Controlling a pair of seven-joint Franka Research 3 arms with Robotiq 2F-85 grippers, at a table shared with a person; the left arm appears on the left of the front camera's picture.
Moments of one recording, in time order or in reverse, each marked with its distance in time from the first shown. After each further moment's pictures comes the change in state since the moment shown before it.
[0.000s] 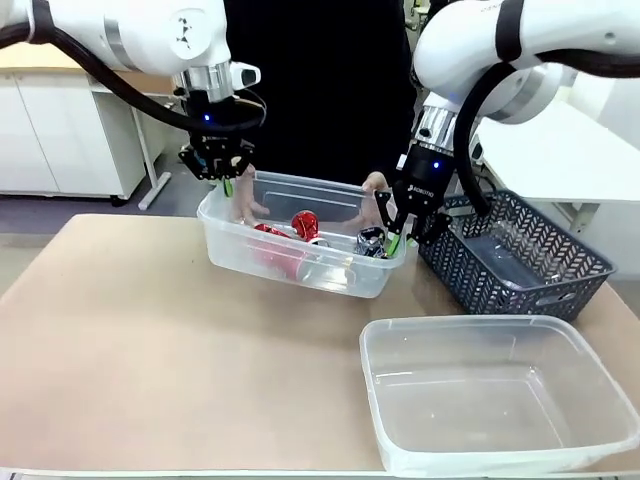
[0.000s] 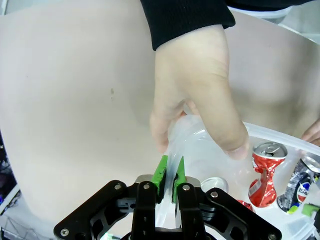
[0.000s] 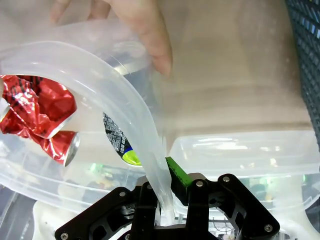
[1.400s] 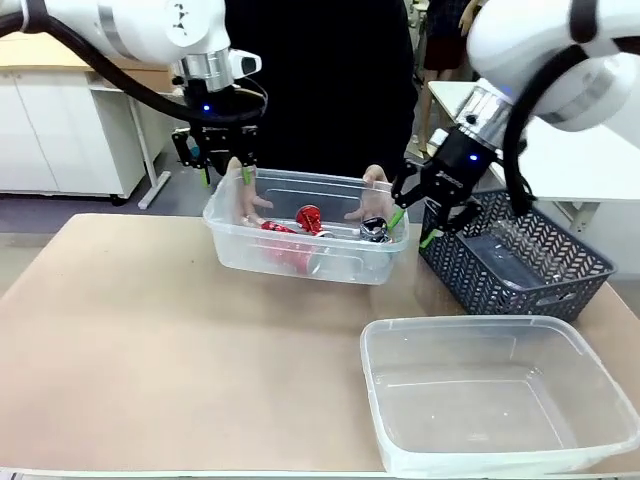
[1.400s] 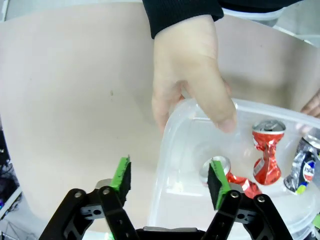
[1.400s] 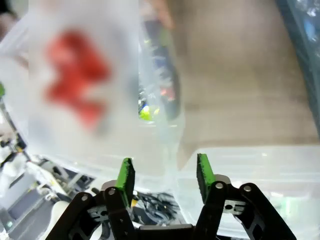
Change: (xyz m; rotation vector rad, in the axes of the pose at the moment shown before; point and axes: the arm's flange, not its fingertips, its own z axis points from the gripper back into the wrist) left arm -0.004 -0.003 0.020 -0.006 -0.033 -0.011; right arm -0.046 -0.044 0.036 0.258 -0.233 0.033
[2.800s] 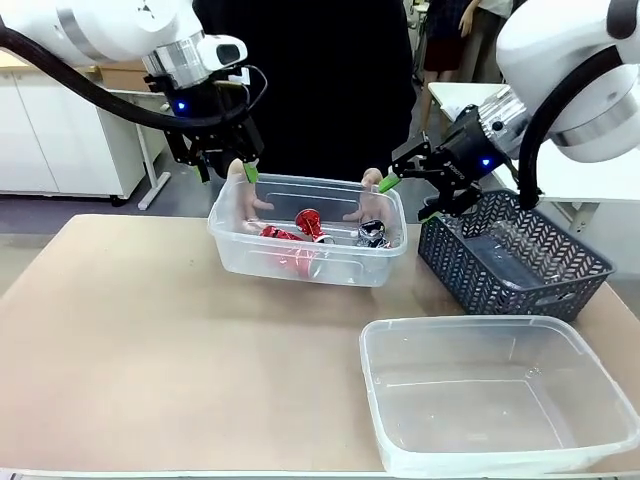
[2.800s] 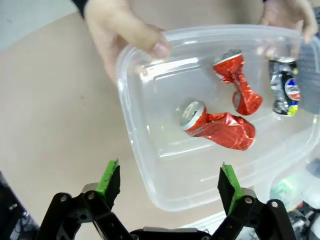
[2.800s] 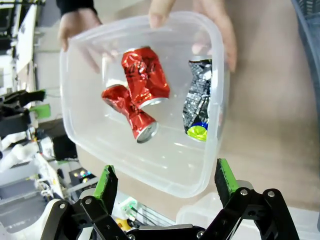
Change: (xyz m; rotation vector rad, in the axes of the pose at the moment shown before) left arm -0.043 0.009 0.020 -0.156 -0.015 -0.325; right arm -0.007 -0.008 0.006 0.194 -0.198 0.227
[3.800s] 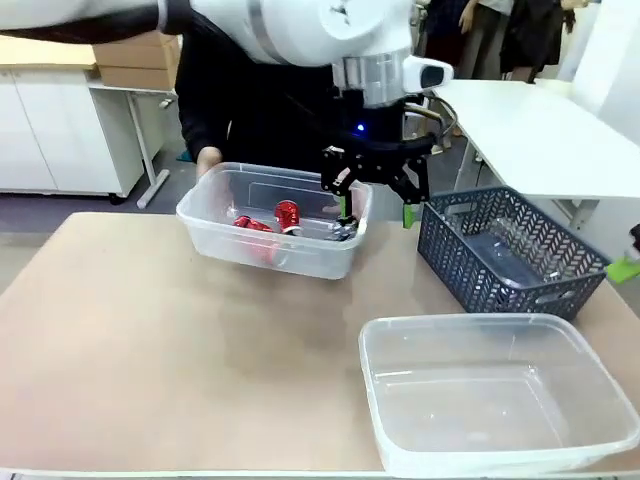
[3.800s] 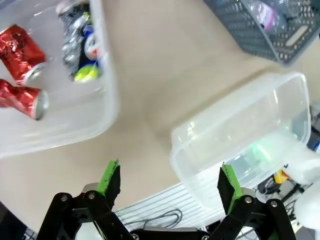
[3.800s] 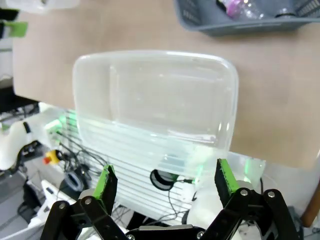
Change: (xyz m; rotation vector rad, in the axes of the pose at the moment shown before) left arm -0.023 -0.253 -0.027 -0.012 0.122 -0.193; right arm -0.175 -0.106 0.189 -0.255 0.142 0.136
